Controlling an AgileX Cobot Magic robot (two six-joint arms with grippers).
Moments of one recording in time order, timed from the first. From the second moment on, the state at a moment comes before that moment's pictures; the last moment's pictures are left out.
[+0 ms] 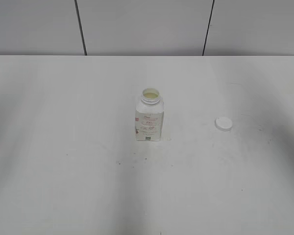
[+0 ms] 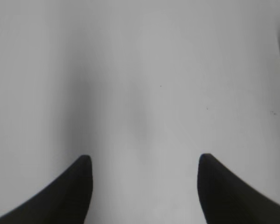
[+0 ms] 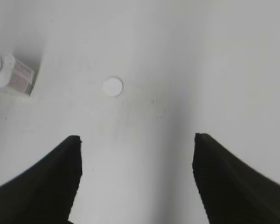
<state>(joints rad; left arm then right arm) -0.05 1.09 -1.11 0.05 1.16 0.01 0.21 1.27 -1.44 0.01 1.22 -0.07</state>
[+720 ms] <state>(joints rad) -0.05 0.64 -0.62 0.01 1.06 0.01 0.21 0.82 -0.80 0.01 1.10 -0.07</state>
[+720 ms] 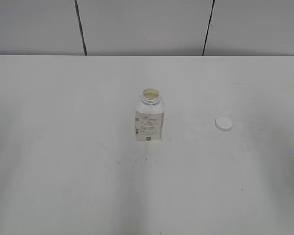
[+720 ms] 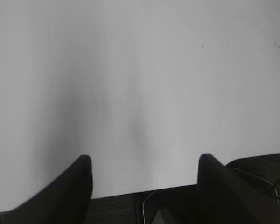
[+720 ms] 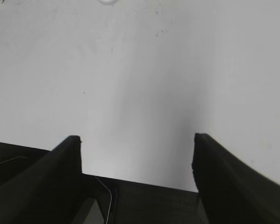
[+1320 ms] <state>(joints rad) -0.05 0.44 -0.52 -0.04 1.06 0.01 0.21 0.57 -0.54 0.01 1.06 -0.07</state>
